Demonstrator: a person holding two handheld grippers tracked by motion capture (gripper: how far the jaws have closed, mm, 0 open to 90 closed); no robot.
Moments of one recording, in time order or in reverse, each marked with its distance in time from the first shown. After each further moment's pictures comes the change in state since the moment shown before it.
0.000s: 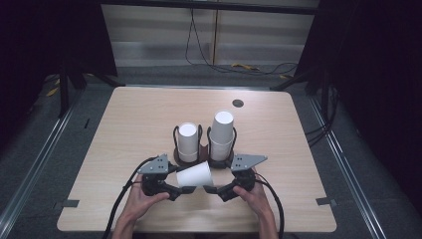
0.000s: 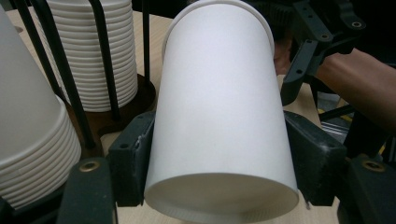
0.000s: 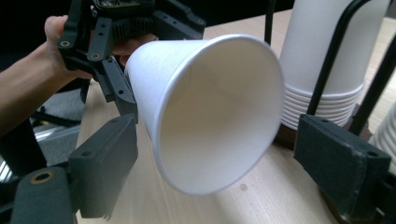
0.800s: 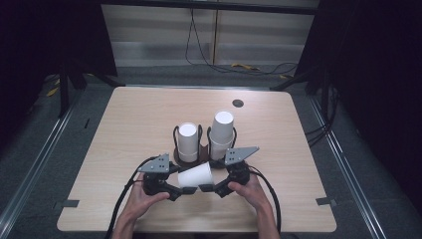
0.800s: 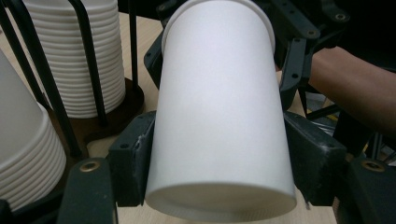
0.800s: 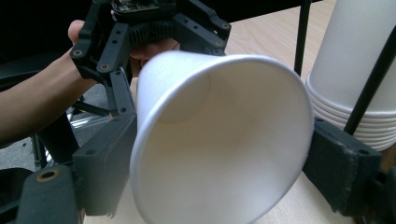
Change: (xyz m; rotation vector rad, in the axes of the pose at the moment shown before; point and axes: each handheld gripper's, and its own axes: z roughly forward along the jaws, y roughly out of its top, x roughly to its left) left arm 0.003 0.001 0.001 -0.006 -0.049 -0.001; right arm -0.010 0.013 0.012 0.030 0.134 0.015
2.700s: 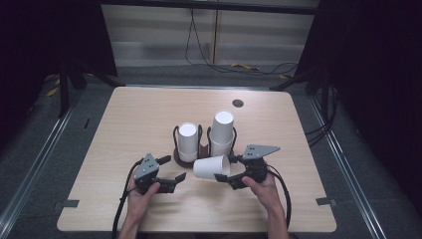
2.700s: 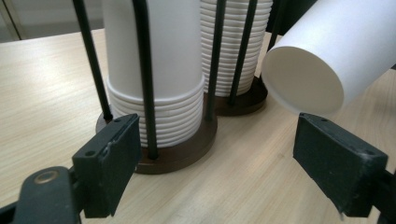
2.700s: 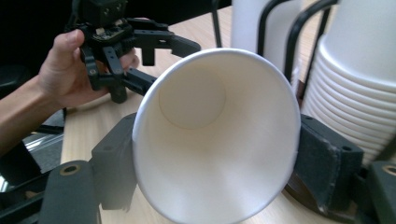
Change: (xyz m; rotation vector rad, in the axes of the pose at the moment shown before) left arm 0.006 -0.036 -0.013 -0.106 0.504 -0.083; right arm -0.002 -0.005 -0.045 -0.003 -0.224 0.093
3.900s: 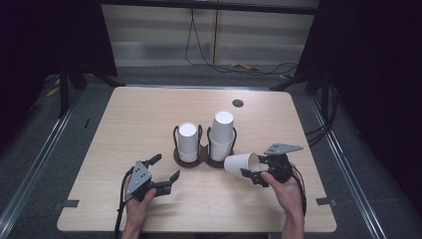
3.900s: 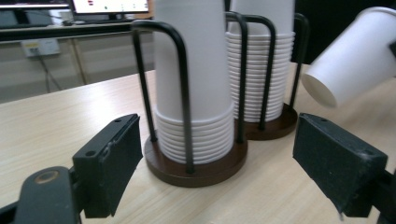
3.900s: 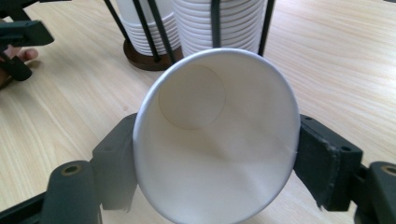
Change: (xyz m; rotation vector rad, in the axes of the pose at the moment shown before) left arm -0.013 -0.011 -0.017 -0.173 0.159 0.068; right arm -0.014 -0.008 -0.056 0.170 -0.332 0.168
